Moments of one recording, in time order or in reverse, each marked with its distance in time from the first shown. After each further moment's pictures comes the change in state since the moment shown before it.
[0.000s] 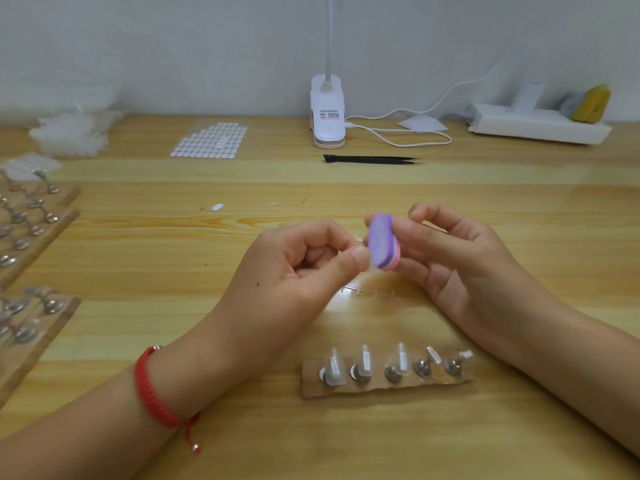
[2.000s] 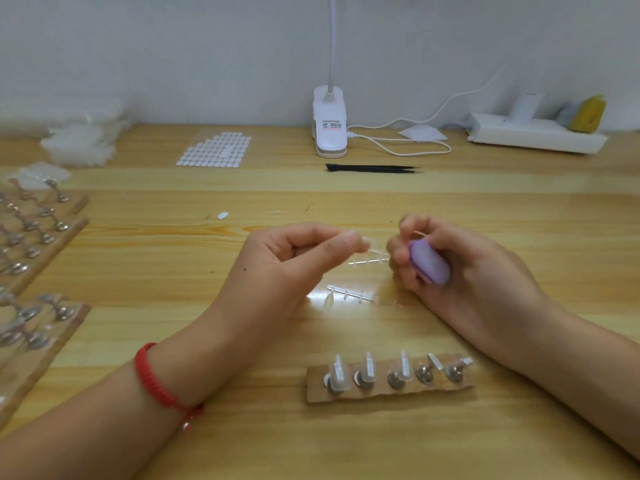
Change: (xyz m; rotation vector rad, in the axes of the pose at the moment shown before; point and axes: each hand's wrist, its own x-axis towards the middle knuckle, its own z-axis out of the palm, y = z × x) left_hand 0.005 0.000 -0.007 -0.180 0.031 -0.100; right_hand 0.002 -0.003 0.000 0.038 -0.034 0.096
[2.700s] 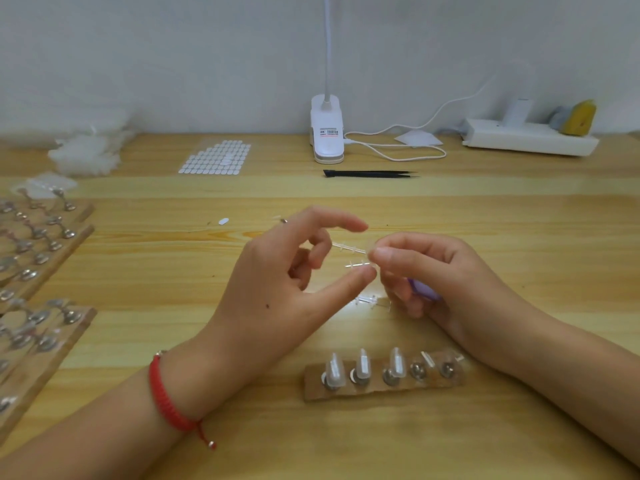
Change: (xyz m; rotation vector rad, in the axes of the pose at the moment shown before) left_hand -0.005 0.000 0.000 0.507 0.045 0.328; right_hand -0.005 0.004 0.001 -0.413 -0.161 -0.114
